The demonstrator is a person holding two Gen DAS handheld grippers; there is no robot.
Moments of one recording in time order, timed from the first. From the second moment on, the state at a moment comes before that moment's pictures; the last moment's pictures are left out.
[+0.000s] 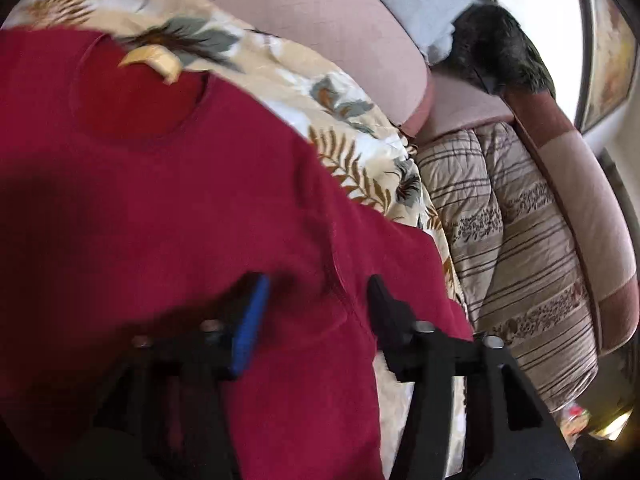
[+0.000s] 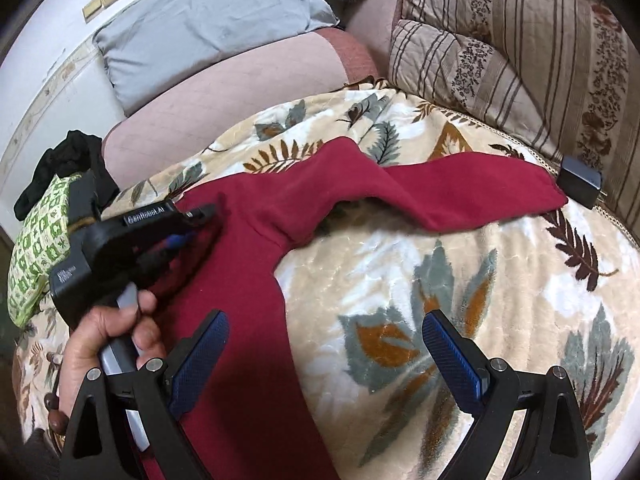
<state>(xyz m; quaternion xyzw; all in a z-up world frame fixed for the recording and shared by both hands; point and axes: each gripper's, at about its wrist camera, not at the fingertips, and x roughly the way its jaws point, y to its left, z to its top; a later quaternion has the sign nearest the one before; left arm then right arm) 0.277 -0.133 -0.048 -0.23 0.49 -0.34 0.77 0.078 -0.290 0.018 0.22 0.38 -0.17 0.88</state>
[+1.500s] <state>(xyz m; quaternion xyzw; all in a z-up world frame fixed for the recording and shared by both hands) 0.290 0.099 -0.032 -0.41 0.38 -0.13 0.82 0.228 -0.206 -0.006 0.05 0.38 -0.03 0.92</state>
